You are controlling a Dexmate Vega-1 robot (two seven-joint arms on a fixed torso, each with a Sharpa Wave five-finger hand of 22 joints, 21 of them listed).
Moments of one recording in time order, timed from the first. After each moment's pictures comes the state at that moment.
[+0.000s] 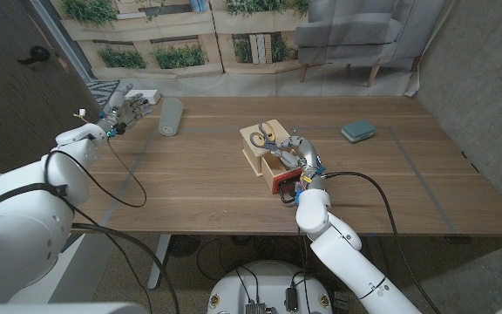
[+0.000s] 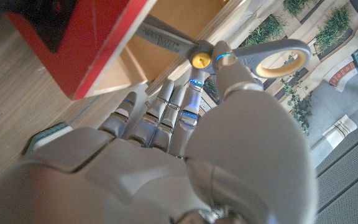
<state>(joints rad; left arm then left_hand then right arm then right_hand) 0.24 0.41 -0.46 -0.42 0.04 -0.12 -0.72 0.03 0.08 0.42 0.15 0.23 -0.17 -0.03 0.19 0.17 -0.17 -0.04 0.20 0.18 -0.17 -0.01 0.19 0.17 -0.17 0.00 0.45 0.18 -1.19 -0.24 -0.54 -1.97 -0.31 -0.41 -0.54 1.02 -0.06 0.50 -0.27 0.24 1.17 0.02 0.28 0.21 0.49 -0.06 0.66 0.71 0.56 -0.06 0.34 0.89 0.26 0.05 0.22 0.20</state>
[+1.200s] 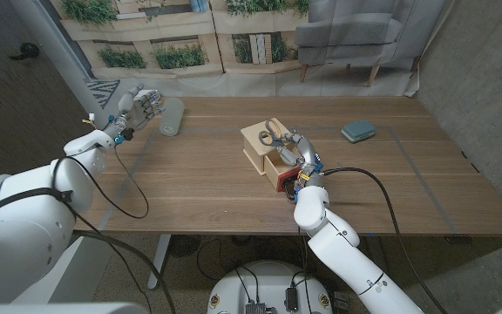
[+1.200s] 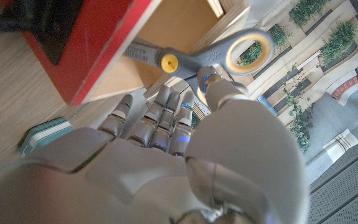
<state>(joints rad) 0.27 0.40 -0.37 -0.36 -0.13 -0.31 -0.88 0.03 0.08 0.42 0.15 0.23 -0.17 -0.03 0.19 0.17 -0.17 -0.04 0.20 0.18 -0.17 -0.01 0.18 0.17 -0.17 0.00 0.45 0.18 -1.17 -0.25 -0.56 -1.98 -0.35 -0.50 -0.52 0.94 -0.06 0.62 -0.16 0.26 0.59 -0.05 0.16 0.37 0.35 0.00 0.58 0.70 0.44 -0.05 0.33 0.87 0.18 0.11 0.22 0.20</state>
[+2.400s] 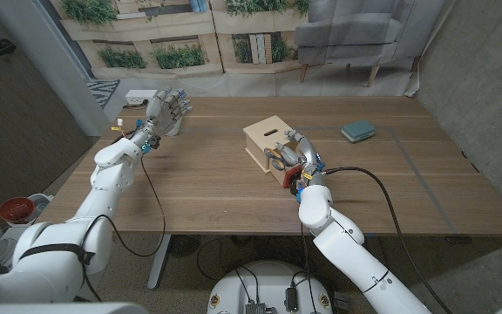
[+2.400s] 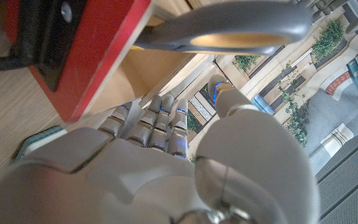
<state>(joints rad) 0.59 0.34 -0.12 -0.85 -0.42 -0.29 -0.79 0.03 0.08 0.41 0.14 0.23 -0.17 -0.03 0.19 0.17 -0.17 -0.04 0.20 0.18 -0.17 -0.01 0.18 0.17 -0.17 0.00 0.44 0.18 -1.17 -0.27 -0.54 -1.97 -0.29 -0.43 -0.51 0.77 -0.07 0.62 -0.12 0.24 0.50 -0.02 0.19 0.31 0.30 0.05 0.53 0.65 0.33 0.00 0.23 0.77 0.15 0.11 0.22 0.20</state>
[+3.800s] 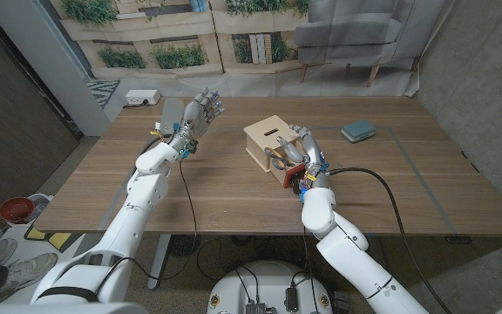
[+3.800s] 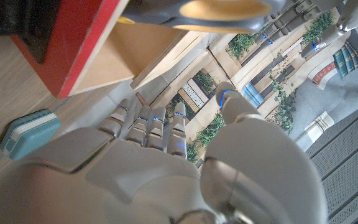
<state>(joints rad) 0.79 0.26 0.04 -1.25 -0.40 -0.23 -0.53 0.03 0.08 0.41 0.14 0.23 -0.17 -0.03 0.19 0.17 -0.17 -0.04 0.20 0.18 -0.17 -0.01 0.18 0.17 -0.17 0.00 0.43 0.18 -1.20 -0.28 -0.52 -1.99 -0.36 -0.30 -0.51 0.65 -0.09 0.65 -0.14 0.21 0.42 -0.01 0.19 0.27 0.14 0.09 0.39 0.55 0.11 0.07 0.17 0.65 0.13 0.10 0.21 0.19</state>
